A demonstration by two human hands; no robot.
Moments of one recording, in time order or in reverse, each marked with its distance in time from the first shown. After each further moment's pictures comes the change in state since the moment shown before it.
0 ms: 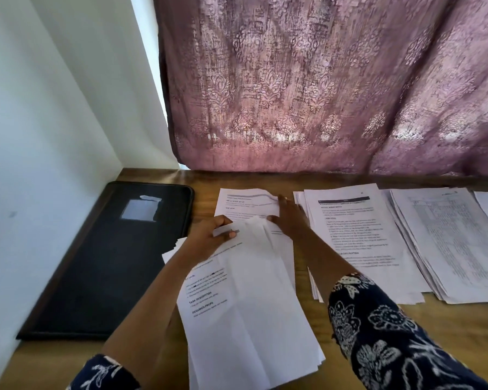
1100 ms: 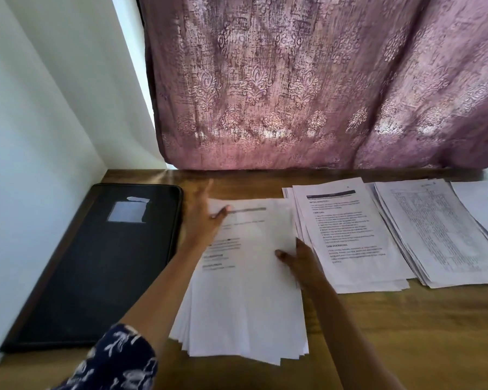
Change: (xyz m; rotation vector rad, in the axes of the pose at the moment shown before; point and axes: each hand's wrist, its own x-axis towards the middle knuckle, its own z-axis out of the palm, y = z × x) left_hand 0.044 -0.014 0.022 -0.026 0.424 0.167; right_hand -0.148 0.001 -0.007 1.109 0.032 0.225
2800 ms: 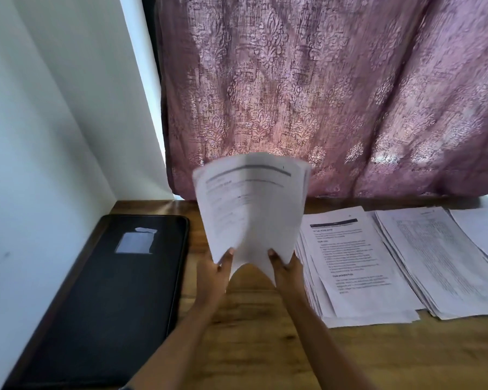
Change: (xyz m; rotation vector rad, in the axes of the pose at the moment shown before) left_hand -0.060 0.038 -0.005 -0.389 0.131 -0.219; right_hand 0.009 -0.045 0.052 0.140 0.251 -0.152
